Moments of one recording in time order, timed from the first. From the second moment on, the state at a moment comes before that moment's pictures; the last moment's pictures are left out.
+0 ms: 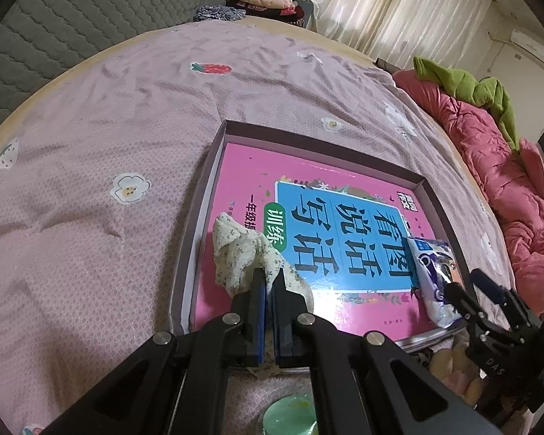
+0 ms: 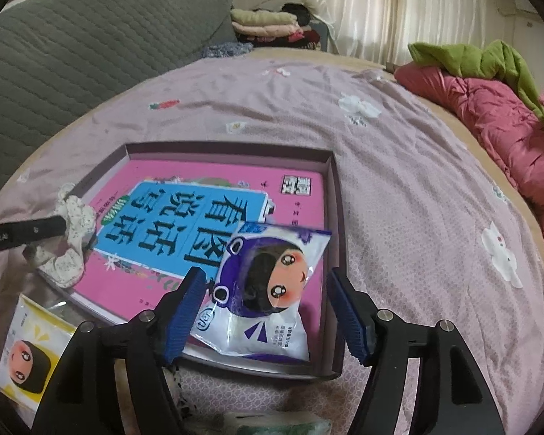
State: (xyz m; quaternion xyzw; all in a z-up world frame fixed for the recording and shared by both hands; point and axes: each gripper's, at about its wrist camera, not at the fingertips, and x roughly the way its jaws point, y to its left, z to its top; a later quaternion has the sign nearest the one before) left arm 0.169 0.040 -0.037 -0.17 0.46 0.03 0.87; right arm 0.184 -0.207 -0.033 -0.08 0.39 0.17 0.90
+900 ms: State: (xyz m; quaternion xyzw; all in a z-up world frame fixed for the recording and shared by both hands) left arm 0.156 0.039 -0.030 -0.14 0.49 0.05 0.86; right arm 0.167 -0.218 0.002 -0.05 0.33 0.18 0.93
